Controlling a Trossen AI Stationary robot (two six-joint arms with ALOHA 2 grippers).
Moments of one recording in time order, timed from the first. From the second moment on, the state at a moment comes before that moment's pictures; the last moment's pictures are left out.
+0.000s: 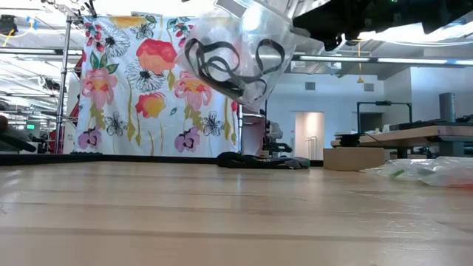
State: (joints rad) left arm -0.47 1.53 1.10 0.26 -1.32 0.39; right arm 0.09 1.13 0.55 0.45 0.13 -0.11
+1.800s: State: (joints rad) left arm -0.28 1.54 1.10 0.07 -0.62 0.13; right arm 0.14 1.03 0.69 -0.08 0.25 0.03
